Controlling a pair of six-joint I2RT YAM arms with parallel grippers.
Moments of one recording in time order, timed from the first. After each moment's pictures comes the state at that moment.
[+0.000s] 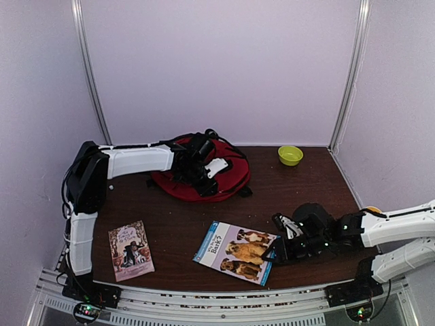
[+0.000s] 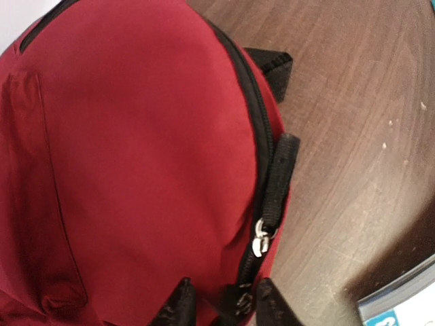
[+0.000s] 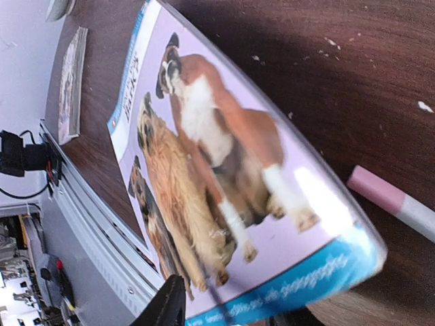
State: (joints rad) left arm -0.75 2.14 1.71 -0.59 0.07 0.29; right arm 1.02 1.14 0.48 -0.16 -0.21 0.89
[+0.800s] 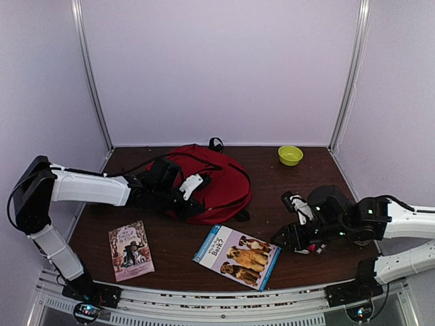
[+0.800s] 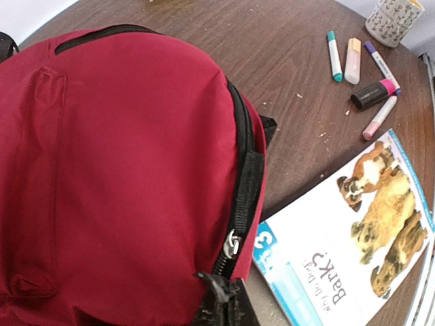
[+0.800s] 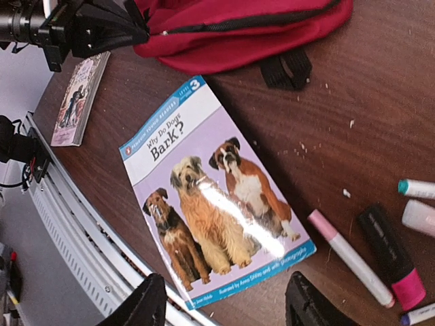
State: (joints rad) left arm -0.79 1.64 0.97 -0.09 0.27 0.08; right arm 1.04 0.95 0.66 -0.51 0.01 0.64
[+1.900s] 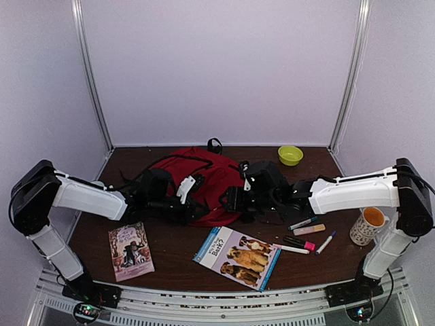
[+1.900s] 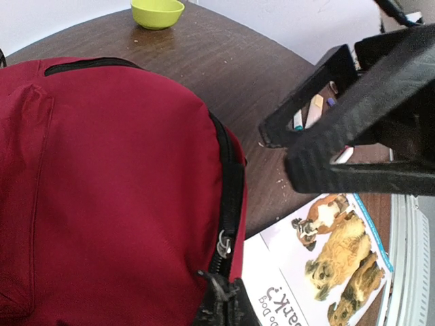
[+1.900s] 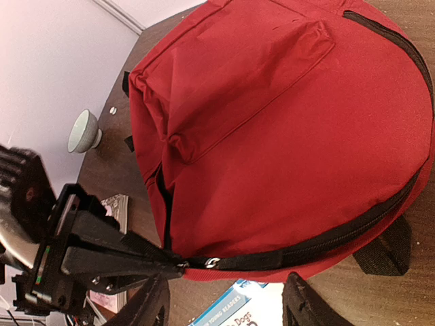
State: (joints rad) left arm -0.79 1.63 0.76 0.35 0.39 -0.14; right arm 0.99 1.63 1.04 0.00 0.12 0.81
